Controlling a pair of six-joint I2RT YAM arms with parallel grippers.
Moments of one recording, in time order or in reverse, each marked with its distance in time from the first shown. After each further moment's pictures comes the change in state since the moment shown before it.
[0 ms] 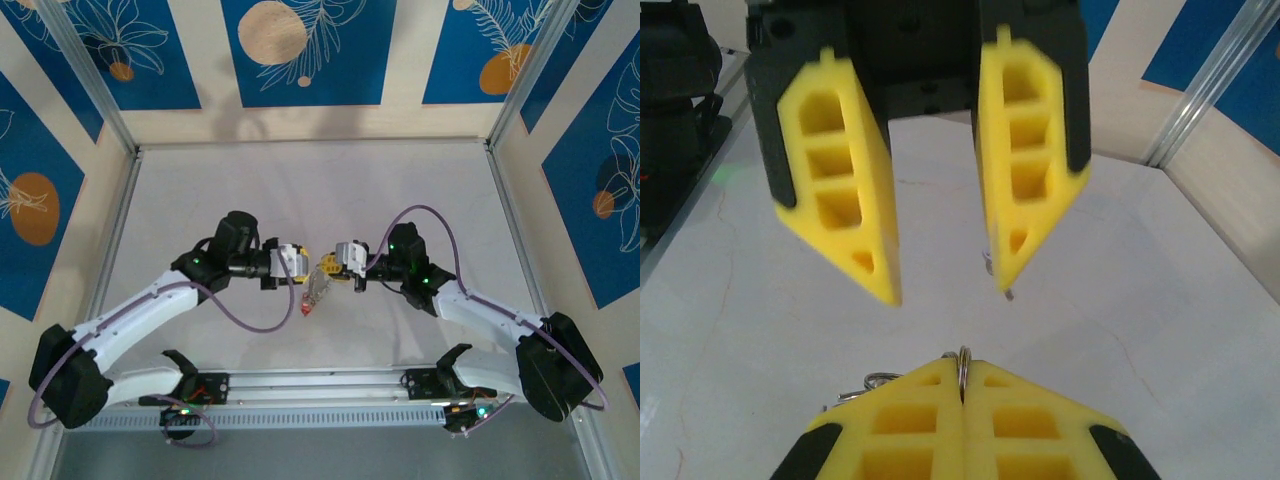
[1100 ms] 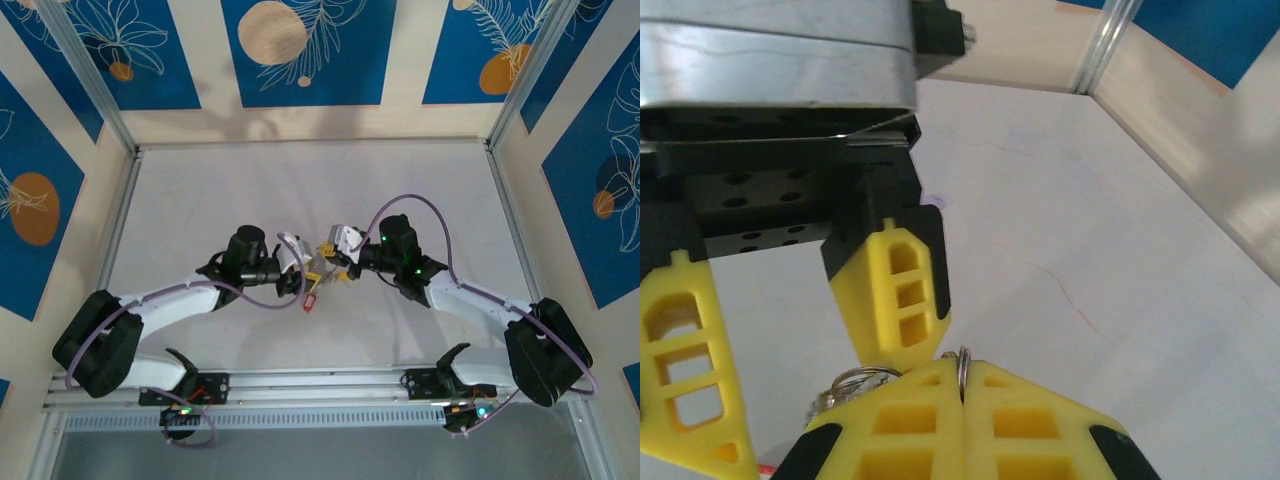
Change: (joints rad) left arm 0.008 0.167 -0.218 0.531 0.026 -0.590; right arm 0.006 0.089 0.070 -0.011 0.209 0.089
